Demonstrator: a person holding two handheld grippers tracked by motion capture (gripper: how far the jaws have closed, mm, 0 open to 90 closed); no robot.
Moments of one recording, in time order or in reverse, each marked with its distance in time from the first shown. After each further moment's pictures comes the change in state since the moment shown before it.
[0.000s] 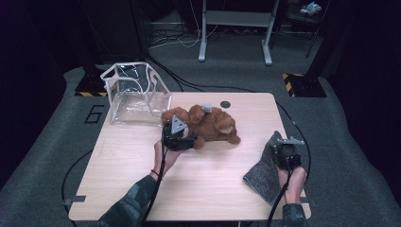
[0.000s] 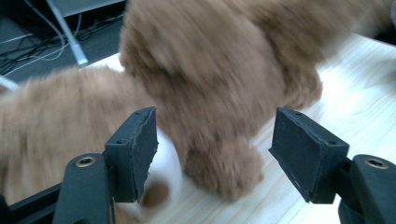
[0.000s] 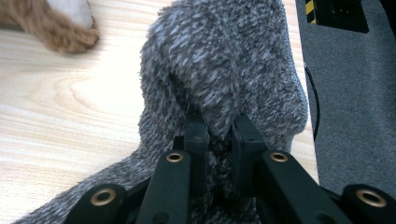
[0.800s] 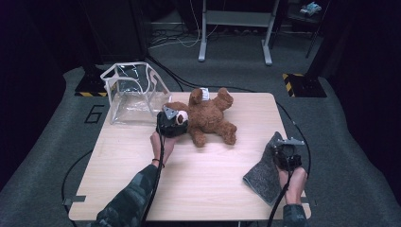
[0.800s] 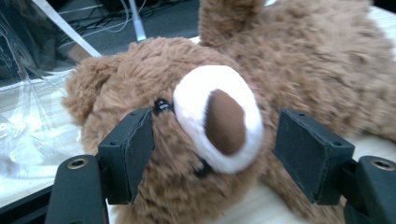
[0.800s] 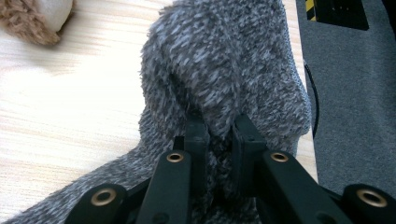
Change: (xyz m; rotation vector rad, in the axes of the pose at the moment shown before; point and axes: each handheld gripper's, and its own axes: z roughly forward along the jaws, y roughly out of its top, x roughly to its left) left arm 0.048 0.007 0.040 0.056 0.208 -0.150; right arm -0.003 -0.002 0.000 0.008 -0.005 -0.008
